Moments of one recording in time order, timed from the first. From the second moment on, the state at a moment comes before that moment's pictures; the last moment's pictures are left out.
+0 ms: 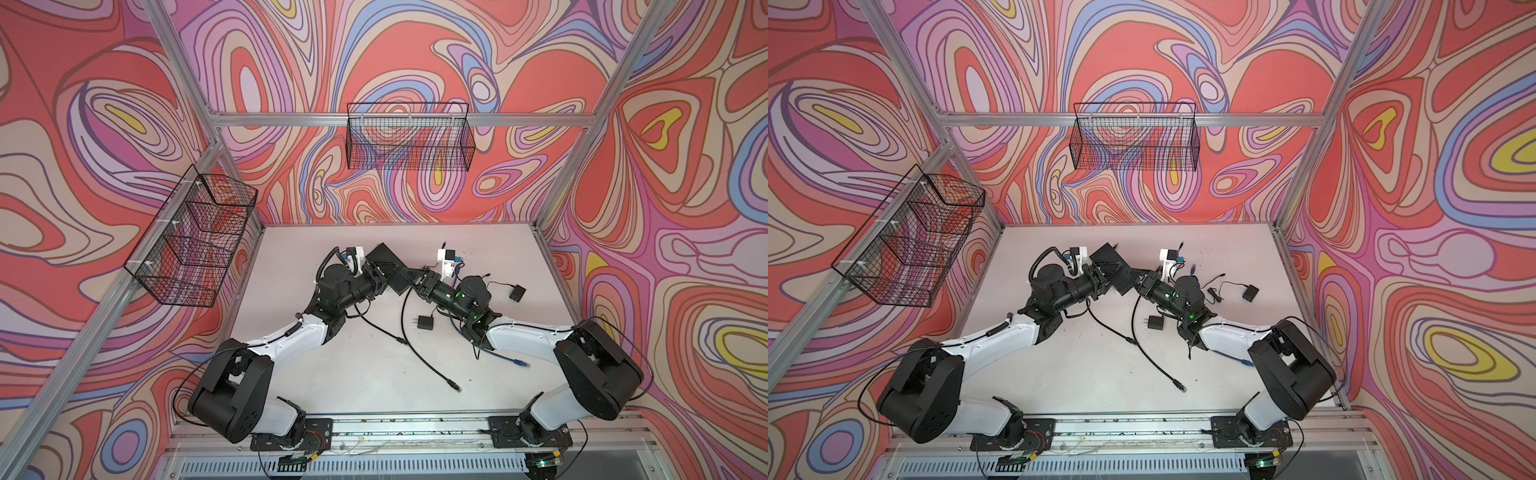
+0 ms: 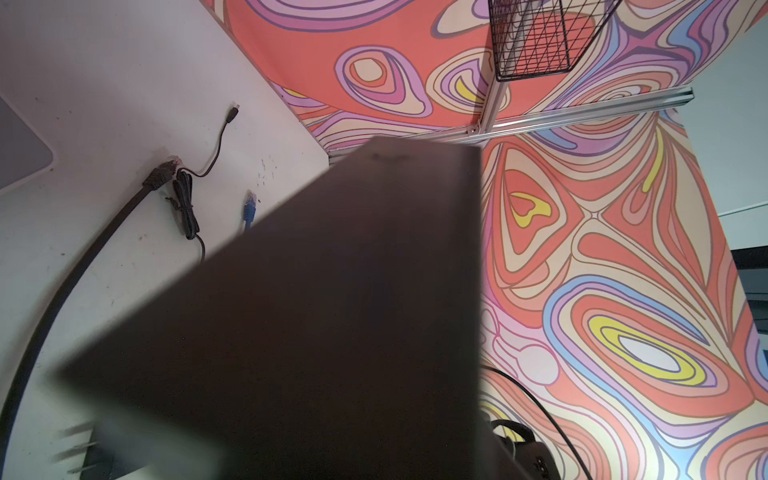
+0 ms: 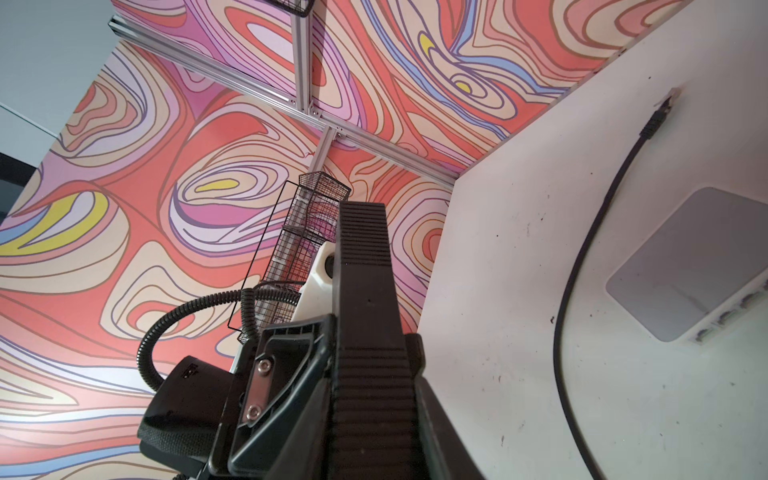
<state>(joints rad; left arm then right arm) -0.47 1.42 0.72 0.66 0.44 -1.38 0.63 1.55 0.70 0.94 -0.28 1.20</state>
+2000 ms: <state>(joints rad) -0.37 1.49 0.64 0.75 0.49 -1.44 0.60 1.36 0.85 0.13 0.02 0.90</state>
